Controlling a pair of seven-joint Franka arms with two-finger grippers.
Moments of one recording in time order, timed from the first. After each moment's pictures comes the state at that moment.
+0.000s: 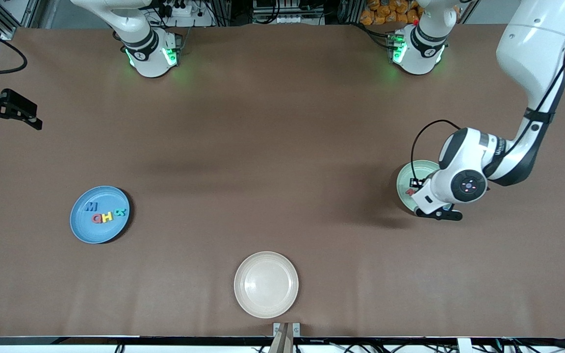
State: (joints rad) left arm 0.21 0.54 -0.46 -1.78 0.36 1.93 -0.29; right arm 0.00 -0.01 -0.03 -1.53 0.02 1.53 -0.16
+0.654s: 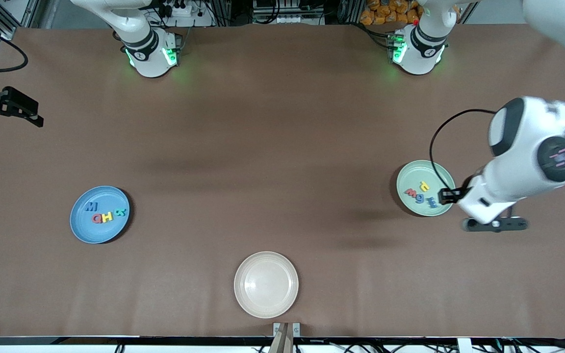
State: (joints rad) left arm 0.05 0.37 -0.24 -1.51 0.11 1.85 -0.23; right arm 0.00 -0.01 -0.03 -1.53 0.02 1.50 -0.15
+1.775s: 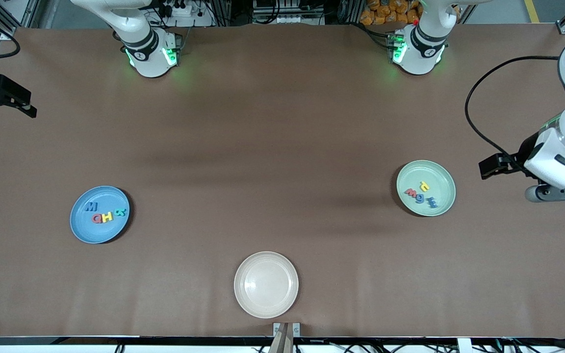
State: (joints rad) left arm -0.05 0.25 -0.08 -1.38 0.08 1.60 -0.17; right arm 0.00 -0.04 -0.03 -1.53 0.02 1.49 -0.15
